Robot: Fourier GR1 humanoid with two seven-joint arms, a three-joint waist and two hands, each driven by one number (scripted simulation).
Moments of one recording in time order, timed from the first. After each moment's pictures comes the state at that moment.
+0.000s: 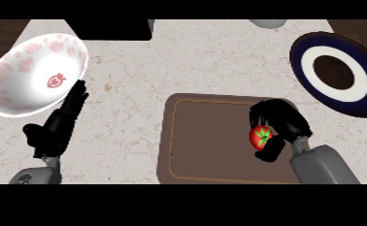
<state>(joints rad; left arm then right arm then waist) -0.06 0.25 0.04 -1.33 0.06 -0.04 -0.13 -0.23 -0.33 0.29 -1.40 0.77 0.28 0.13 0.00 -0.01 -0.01</state>
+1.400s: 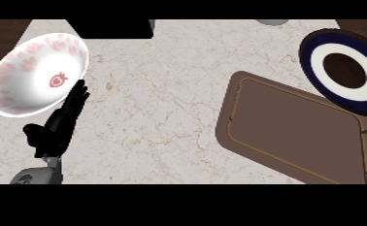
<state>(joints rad) -0.06 0.24 0.05 -1.34 0.05 -0.04 -0.12 -0.09 -1.00 -0.72 -0.49 0.27 0.07 -0.95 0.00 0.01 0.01</state>
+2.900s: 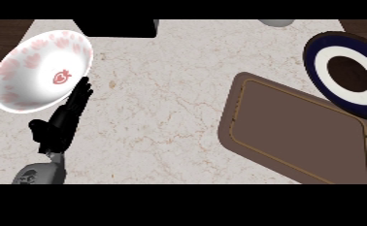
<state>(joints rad) -0.09 0.22 0.06 -1.33 0.02 -0.06 -0.12 -0.70 -0.87 -0.44 -0.32 0.44 0.01 -0.78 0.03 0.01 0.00</state>
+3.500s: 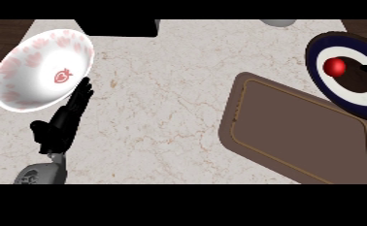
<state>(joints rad) -0.09 0.21 0.06 -1.33 0.01 -0.07 -0.13 -0.83 -0.76 -0.50 -0.21 0.38 -0.03 -0.57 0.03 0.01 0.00</state>
